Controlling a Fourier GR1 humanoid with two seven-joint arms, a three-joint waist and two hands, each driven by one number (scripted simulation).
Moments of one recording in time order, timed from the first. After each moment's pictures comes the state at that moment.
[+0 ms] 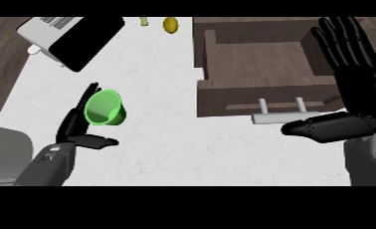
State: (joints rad) left arm -0.54 0.30 0.22 -0.18 -0.06 -0.32 -0.93; right arm -0.31 -0.20 -0.11 -1.85 -0.14 0.18 0.12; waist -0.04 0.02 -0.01
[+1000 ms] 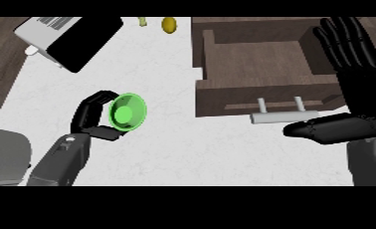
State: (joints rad) left arm -0.58 0.23 0.23 -0.23 -0.07 -0.25 -1.02; right arm -0.30 -0.21 -0.12 -1.86 -0.14 0.19 0.14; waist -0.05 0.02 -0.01
